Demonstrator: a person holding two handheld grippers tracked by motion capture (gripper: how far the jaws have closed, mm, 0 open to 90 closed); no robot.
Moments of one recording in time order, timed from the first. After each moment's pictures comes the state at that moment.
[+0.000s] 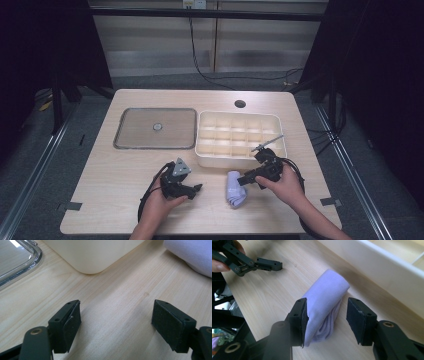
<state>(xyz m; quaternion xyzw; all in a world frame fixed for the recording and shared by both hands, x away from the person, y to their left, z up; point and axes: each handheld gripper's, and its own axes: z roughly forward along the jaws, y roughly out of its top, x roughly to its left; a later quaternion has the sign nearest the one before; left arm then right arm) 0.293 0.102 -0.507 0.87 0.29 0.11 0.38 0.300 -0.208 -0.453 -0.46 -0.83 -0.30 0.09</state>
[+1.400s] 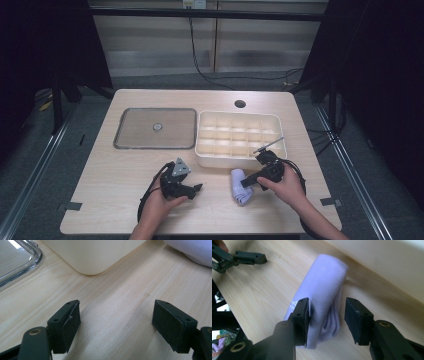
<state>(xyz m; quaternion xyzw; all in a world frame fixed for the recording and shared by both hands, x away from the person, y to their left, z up) 0.293 0.103 -0.508 0.87 0.29 0.12 0.38 0.305 -0.217 -0.470 -0.49 -0.82 -0.27 0.11</state>
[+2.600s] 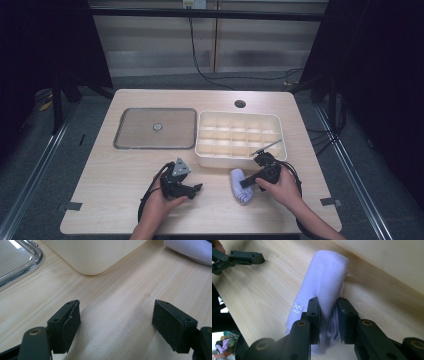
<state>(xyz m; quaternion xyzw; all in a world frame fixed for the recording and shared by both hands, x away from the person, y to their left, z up) 0.293 0.102 -0.508 0.87 0.29 0.11 0.38 0.305 -0.213 -0.480 -0.50 -0.81 -0.27 0.12</state>
